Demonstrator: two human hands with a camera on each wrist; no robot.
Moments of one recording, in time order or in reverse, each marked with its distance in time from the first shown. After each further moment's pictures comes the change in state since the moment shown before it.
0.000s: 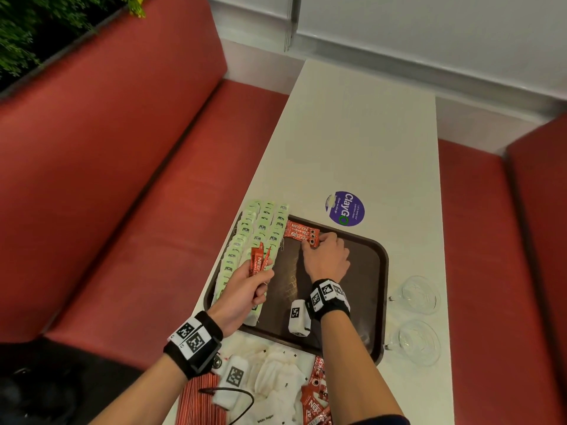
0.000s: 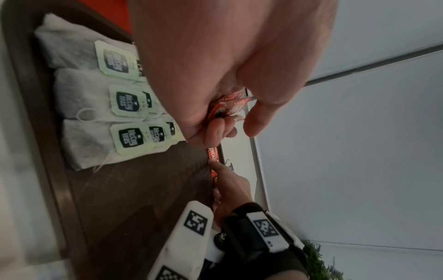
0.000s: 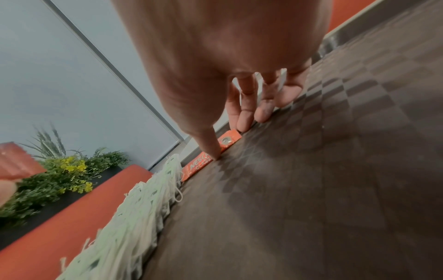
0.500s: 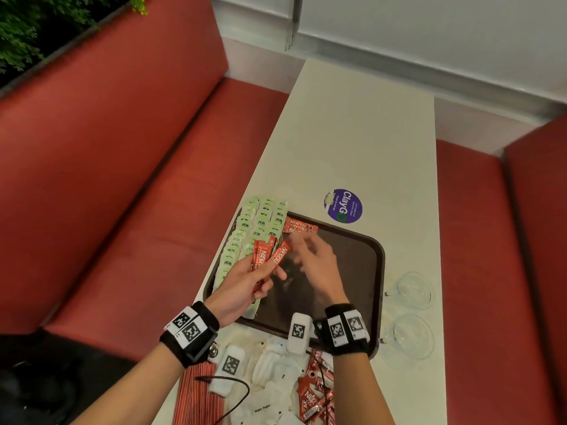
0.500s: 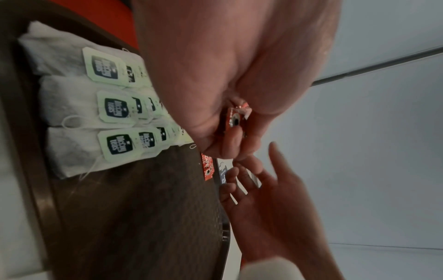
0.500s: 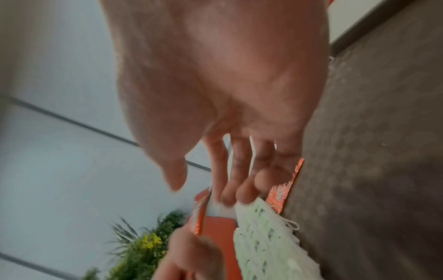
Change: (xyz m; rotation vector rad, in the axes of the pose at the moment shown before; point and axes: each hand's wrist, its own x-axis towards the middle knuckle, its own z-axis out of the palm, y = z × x) left_hand -0.013 0.015 0.003 0.048 -0.174 0.069; right_hand -0.060 -0.012 -0.067 0.705 -0.437 -0.171
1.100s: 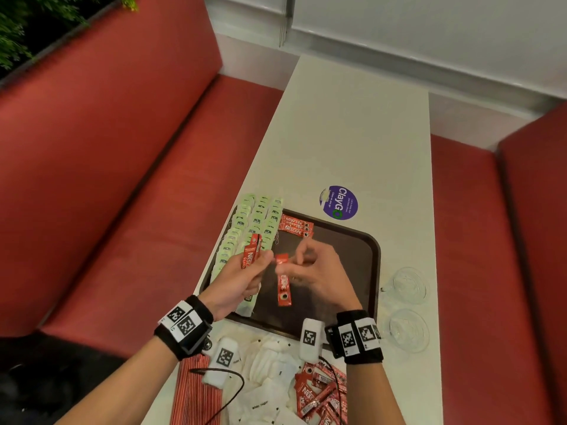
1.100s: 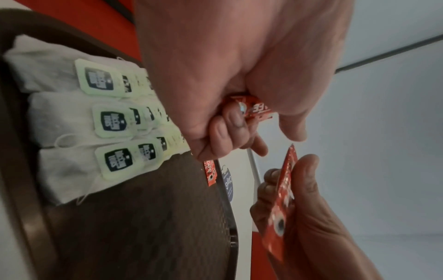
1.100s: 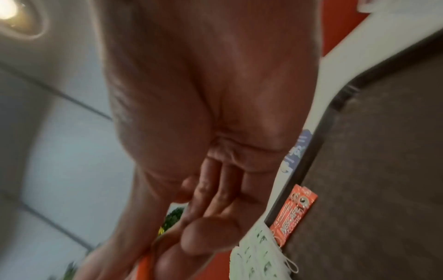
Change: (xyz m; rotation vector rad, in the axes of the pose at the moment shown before) left_hand 0.001 0.010 -0.001 0.116 0.017 -0.019; right_hand -0.031 -0.020 -0.028 0.107 -0.272 -0.063
